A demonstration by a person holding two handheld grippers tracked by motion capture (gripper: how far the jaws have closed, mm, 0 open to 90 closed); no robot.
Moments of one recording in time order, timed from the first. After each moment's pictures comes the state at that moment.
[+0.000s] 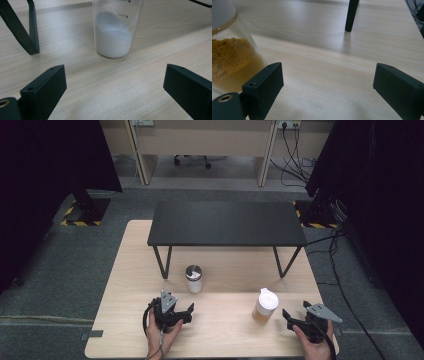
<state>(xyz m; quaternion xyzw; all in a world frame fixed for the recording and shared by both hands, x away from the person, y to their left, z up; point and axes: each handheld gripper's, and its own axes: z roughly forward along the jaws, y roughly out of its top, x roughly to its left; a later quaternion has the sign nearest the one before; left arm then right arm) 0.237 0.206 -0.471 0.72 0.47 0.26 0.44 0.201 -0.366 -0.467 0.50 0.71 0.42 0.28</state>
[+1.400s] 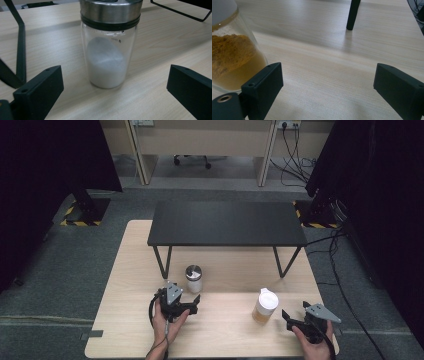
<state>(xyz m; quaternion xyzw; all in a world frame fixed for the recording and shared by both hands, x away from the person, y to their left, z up) 0.267 0.192 -0.469 0.72 0.44 0.26 0.46 0.203 -0.364 -0.465 0.49 0.71 0.42 0.28</state>
